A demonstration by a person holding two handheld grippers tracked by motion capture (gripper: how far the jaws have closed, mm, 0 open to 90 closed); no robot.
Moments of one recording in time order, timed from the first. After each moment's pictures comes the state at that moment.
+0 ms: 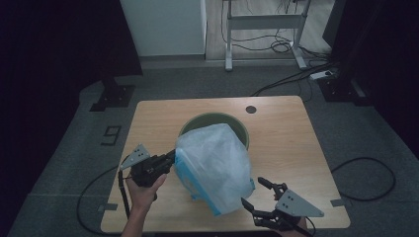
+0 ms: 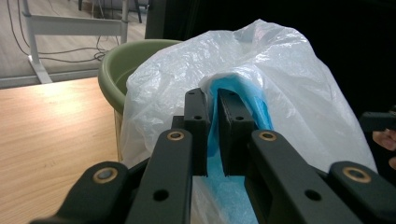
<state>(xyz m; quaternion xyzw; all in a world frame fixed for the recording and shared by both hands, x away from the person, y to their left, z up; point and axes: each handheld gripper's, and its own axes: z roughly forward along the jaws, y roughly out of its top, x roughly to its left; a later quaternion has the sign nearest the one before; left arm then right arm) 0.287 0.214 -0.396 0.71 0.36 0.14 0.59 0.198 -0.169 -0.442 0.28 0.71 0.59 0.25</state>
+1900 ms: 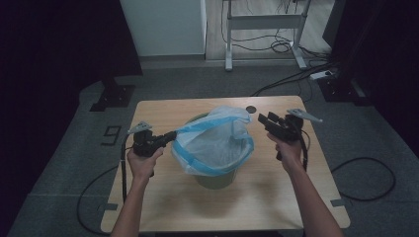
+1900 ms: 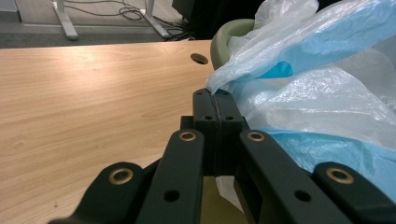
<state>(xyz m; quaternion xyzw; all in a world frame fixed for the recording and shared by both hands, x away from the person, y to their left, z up) 0.375 0.235 -0.407 0.72 0.44 0.11 0.53 0.405 -0.219 -0.411 0.50 0.60 0.59 0.21</state>
